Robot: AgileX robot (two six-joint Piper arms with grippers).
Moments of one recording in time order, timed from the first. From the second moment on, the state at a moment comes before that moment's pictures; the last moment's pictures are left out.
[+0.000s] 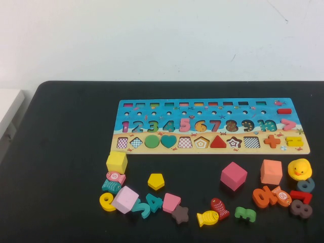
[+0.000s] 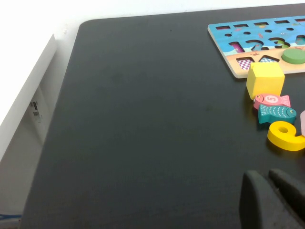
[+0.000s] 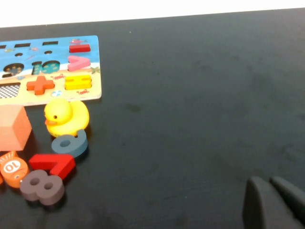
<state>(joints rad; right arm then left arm) -0.10 -0.01 0.02 -0.23 0.41 0.25 -0.07 -0.01 0.02 -0.14 0.36 0.10</state>
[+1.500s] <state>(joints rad) -0.10 -0.01 0.02 -0.23 0.41 0.25 -0.07 0.71 -0.82 -0.48 0.99 0.63</state>
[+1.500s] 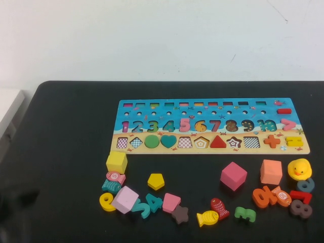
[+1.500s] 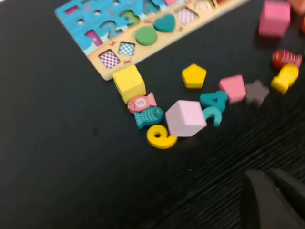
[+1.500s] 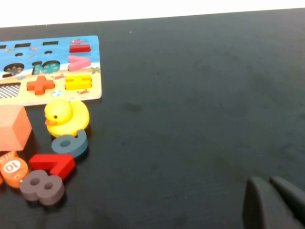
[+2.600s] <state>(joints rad) -0.10 -0.01 0.02 -0.23 0.41 0.25 -0.56 1.99 -1.53 -0.01 0.93 0.07</state>
